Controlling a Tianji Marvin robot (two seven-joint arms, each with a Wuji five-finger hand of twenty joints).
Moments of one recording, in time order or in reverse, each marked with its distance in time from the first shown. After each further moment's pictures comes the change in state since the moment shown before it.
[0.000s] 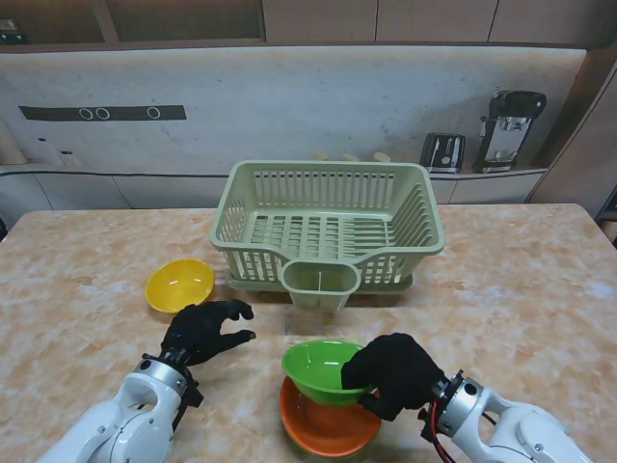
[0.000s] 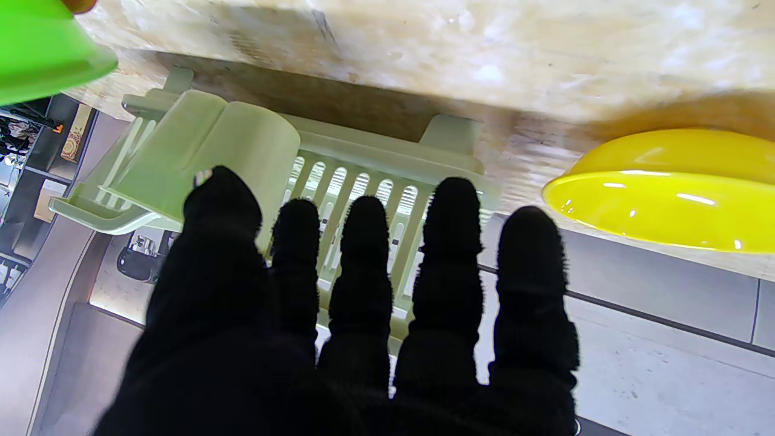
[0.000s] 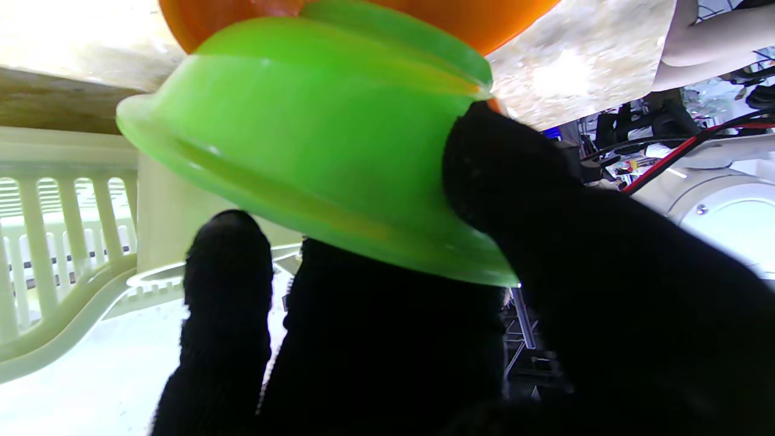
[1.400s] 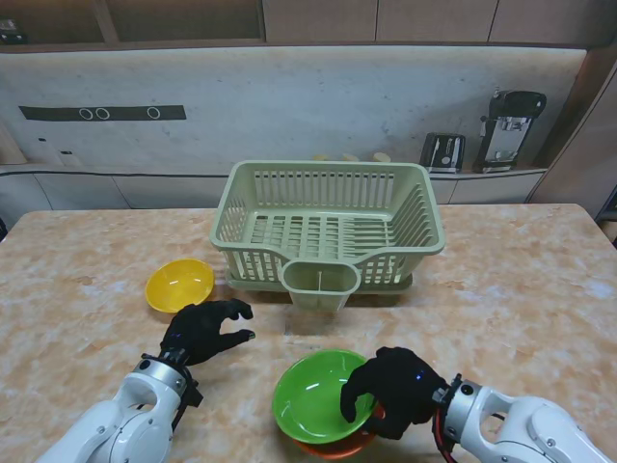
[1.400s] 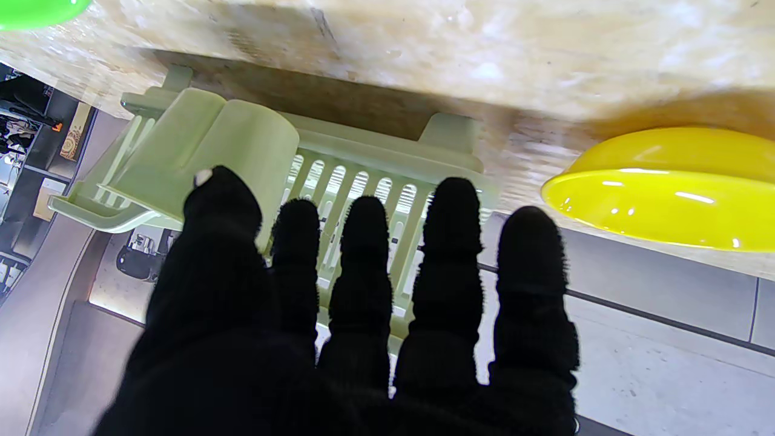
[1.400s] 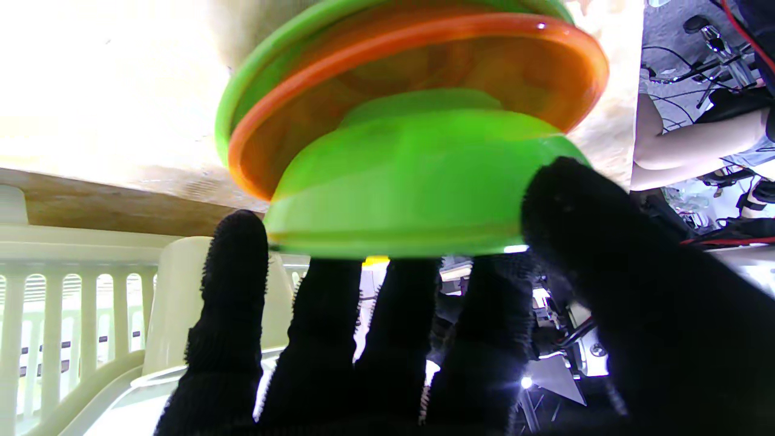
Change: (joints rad) left arm 0.001 0.000 -0.002 0.000 -0.001 -0.002 0.003; right arm -0.003 0.032 0.027 -0.033 0.013 -0.010 0.262; left_hand 0.000 0.000 0.000 0.000 0.000 0.000 0.000 0.000 0.000 0.000 0.000 0.000 0.000 0.000 0.000 0.000 0.000 0.000 0.000 0.001; right_hand -0.288 0.236 -0.027 0.101 -0.307 -0.249 0.001 -0.255 -0.308 -0.078 -0.321 -0.225 -0.265 0.001 -0.515 -0.109 -0.310 0.031 -0.430 0.164
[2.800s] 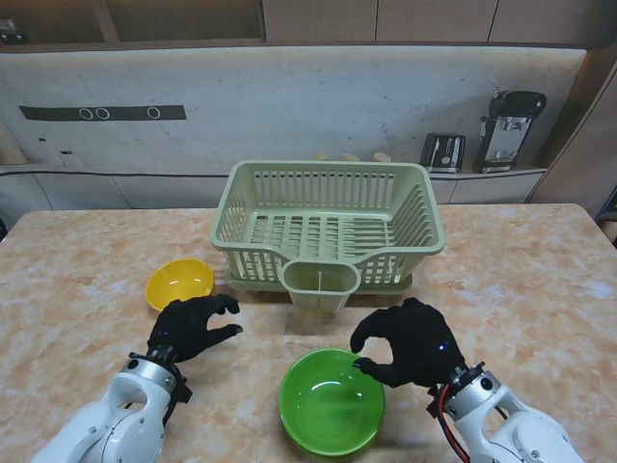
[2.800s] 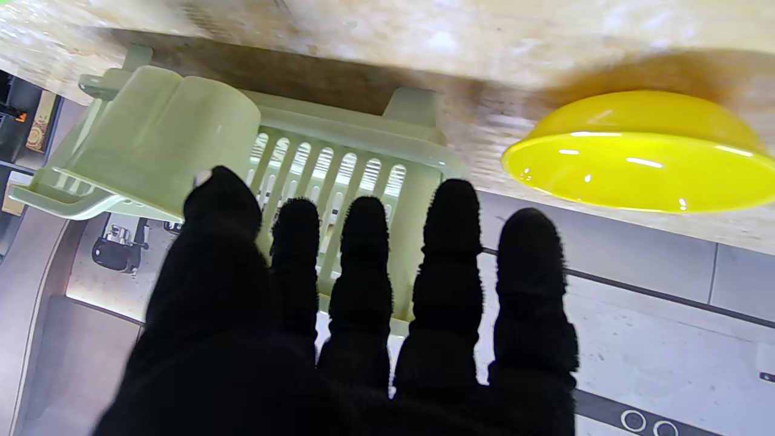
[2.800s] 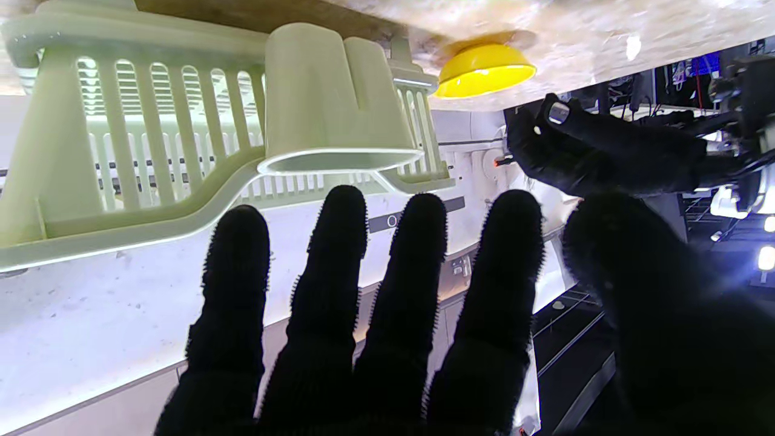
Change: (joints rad) left arm 0.018 -0.005 -0.044 0.000 0.029 0.007 0.030; right arm -0.017 -0.048 -0.018 0.013 -0.109 0.243 -0.471; left_hand 0.000 0.000 0.000 0.000 0.000 -0.001 0.002 0.000 -0.001 -0.001 -0.005 0.000 -0.014 0.000 -0.031 0.000 -0.016 -0.001 -0.008 0.000; right_hand -0.061 0.206 -0.281 0.101 0.027 -0.005 -0.010 -0.030 0.046 0.004 -0.002 -0.044 0.031 0.021 -0.003 -0.036 0.041 -0.003 0.008 -0.023
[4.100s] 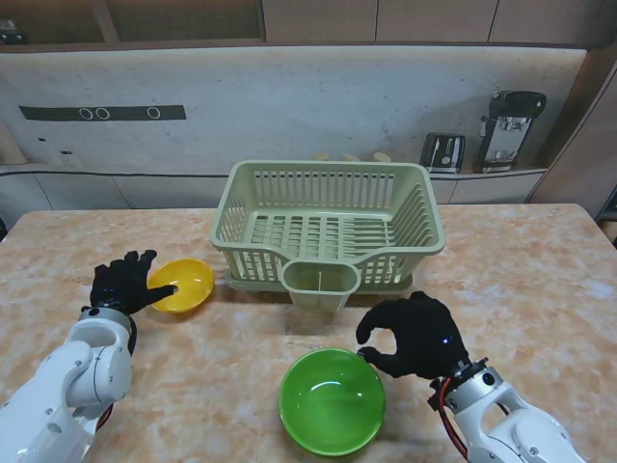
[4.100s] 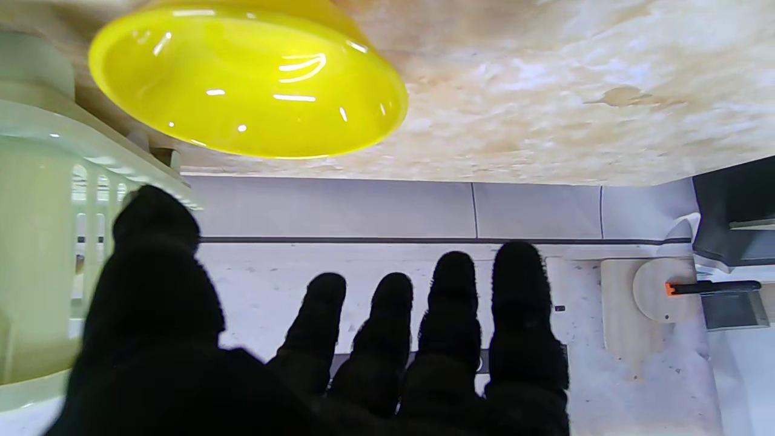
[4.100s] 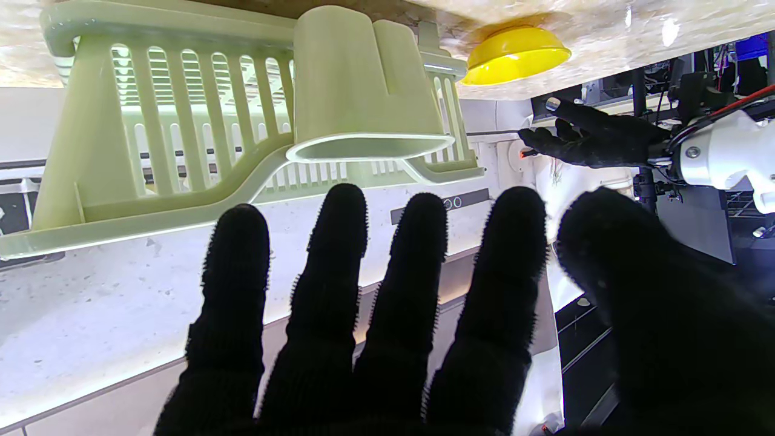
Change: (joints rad) left arm -0.269 0.028 -0.070 0.300 0.130 0.201 -0.097; right arm 0.010 -0.011 0.001 0.000 0.002 0.055 -0.007; left_hand -0.236 0.052 -0.012 0.000 -0.248 0.237 -0.433 -0.247 -0.385 0.185 -0.258 -0.188 -0.349 0.010 -0.266 -0.231 -0.208 -0.064 -0.234 -0.079; right_hand 0.012 -0.002 0.014 -0.011 0.024 -0.012 0.023 -0.013 0.001 -0.002 0.000 0.000 0.012 -0.001 0.000 0.000 0.008 0.000 0.001 -0.013
